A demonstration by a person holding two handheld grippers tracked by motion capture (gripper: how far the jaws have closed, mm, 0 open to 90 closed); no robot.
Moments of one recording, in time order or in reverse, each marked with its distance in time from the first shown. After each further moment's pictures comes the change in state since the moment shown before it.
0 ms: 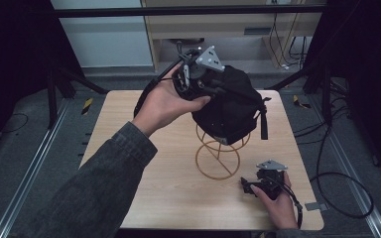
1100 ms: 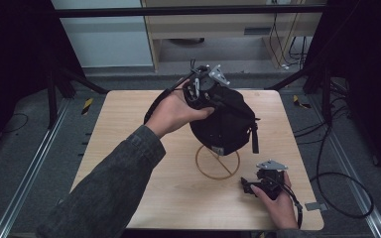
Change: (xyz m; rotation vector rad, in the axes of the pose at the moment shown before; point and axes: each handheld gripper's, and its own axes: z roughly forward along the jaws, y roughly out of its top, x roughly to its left) left arm 0.003 -0.025 0.054 0.146 -0.055 -0.032; right arm 0.001 0.000 0.000 0.005 0.001 0.009
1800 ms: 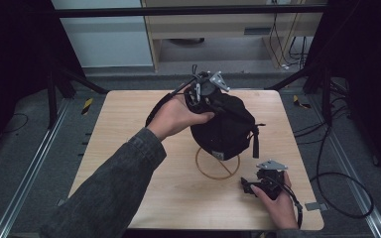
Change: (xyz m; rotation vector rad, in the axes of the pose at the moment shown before) left arm -0.002 -0.008 0.012 0.019 -0.033 -0.005; right arm 0.000 0.000 0.000 -0.001 -0.001 -0.006
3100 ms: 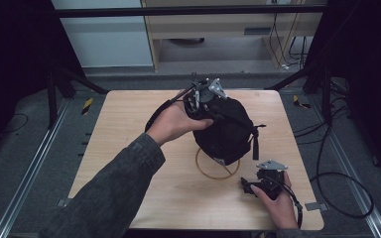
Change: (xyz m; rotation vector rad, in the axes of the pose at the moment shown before) left arm -0.006 -0.014 0.010 0.013 0.003 -0.003; right arm 0.000 0.000 0.000 0.001 0.002 0.002
